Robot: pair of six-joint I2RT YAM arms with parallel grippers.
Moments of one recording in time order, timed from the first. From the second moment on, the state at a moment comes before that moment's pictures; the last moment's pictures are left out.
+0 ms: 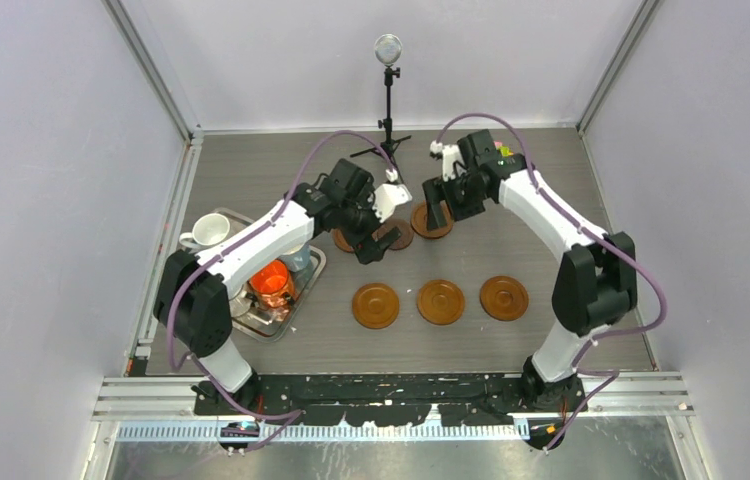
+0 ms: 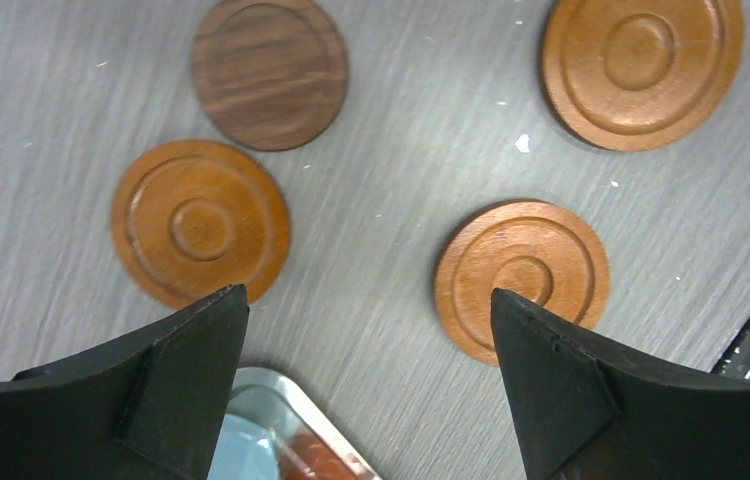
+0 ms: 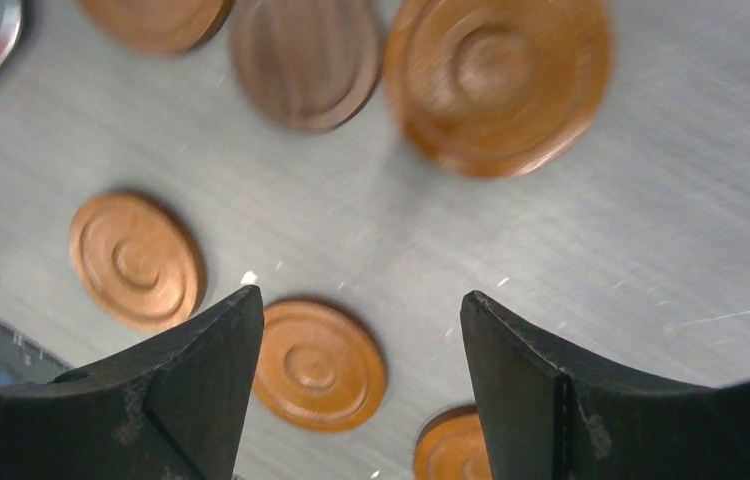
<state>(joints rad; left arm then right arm) -0.68 1.65 1.37 -0.66 0.28 0.39 0.37 1.67 1.40 -0.79 -0.29 -0.06</state>
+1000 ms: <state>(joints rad) -0.59 1.68 1.41 -0.62 0.25 0.37 0.26 2.22 1.78 -0.79 -0.15 -0.17</state>
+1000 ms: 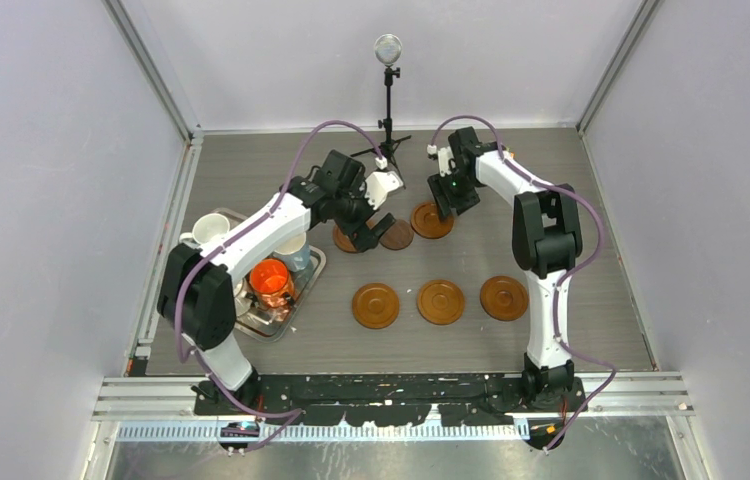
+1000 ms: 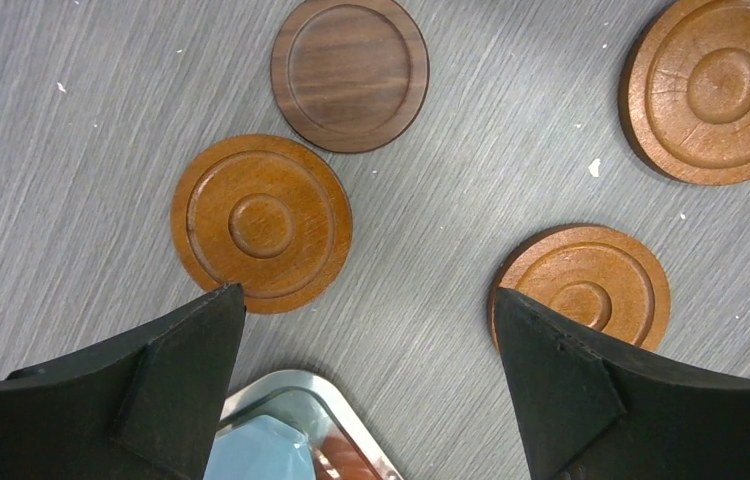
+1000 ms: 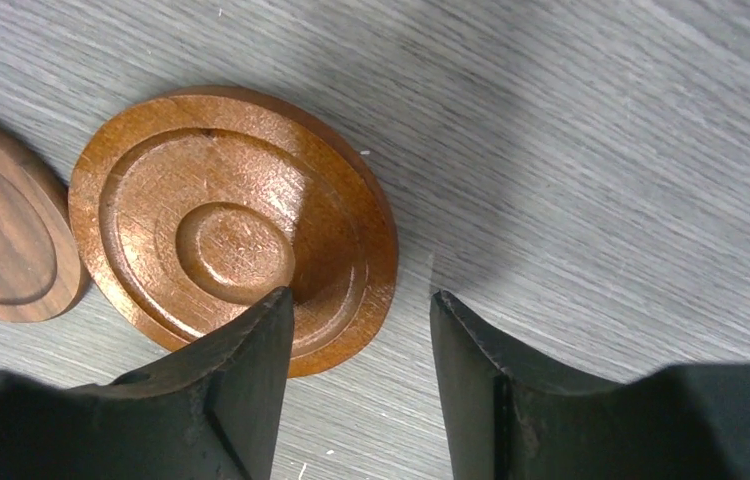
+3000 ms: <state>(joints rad) -0.61 2.21 1.76 -0.53 0.22 0.39 0.00 1.97 1.38 -0.74 -0.11 -0.19</state>
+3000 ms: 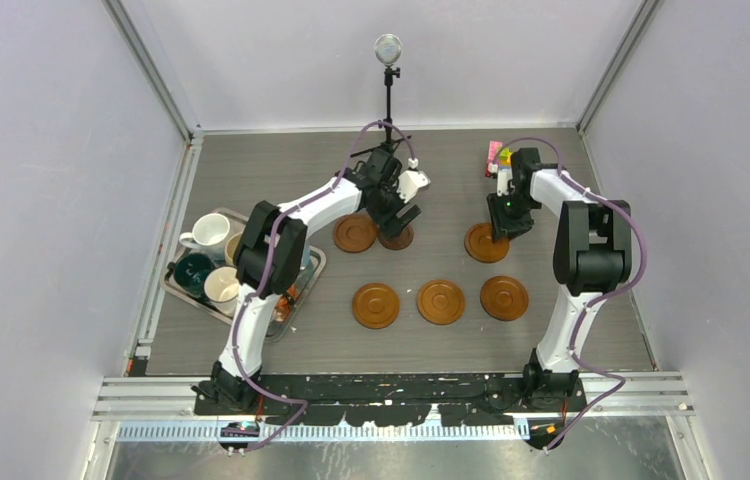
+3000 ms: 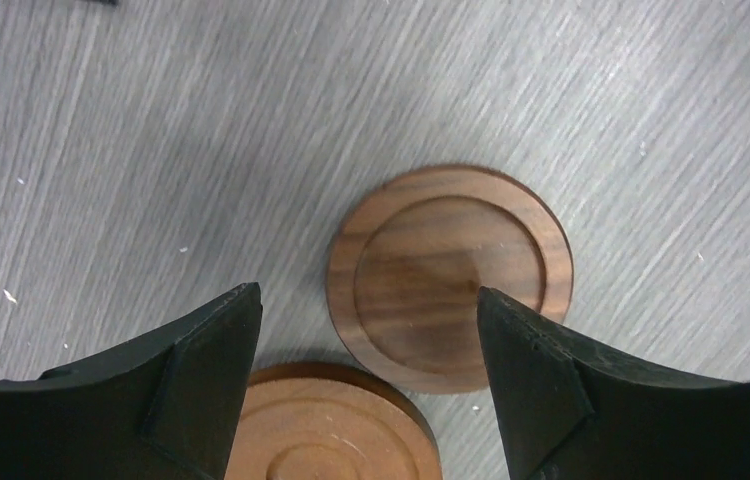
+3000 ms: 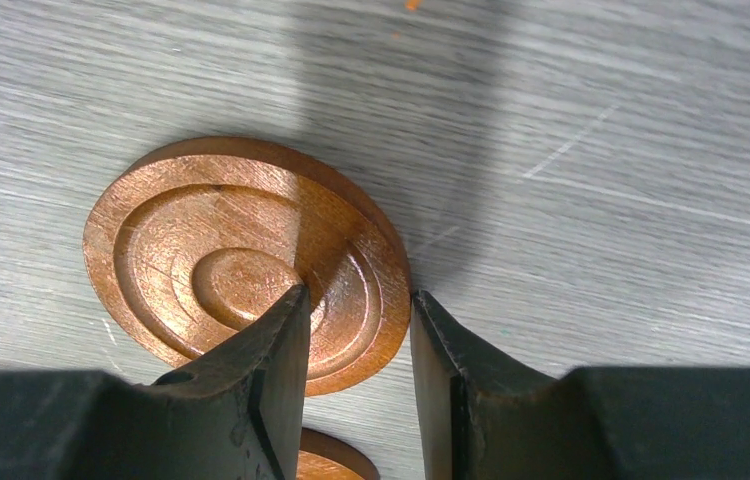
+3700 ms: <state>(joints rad) -0.60 2.31 1.89 -0.62 0.33 0.34 -0.07 1.97 1.39 -0.79 -0.11 -0.20</state>
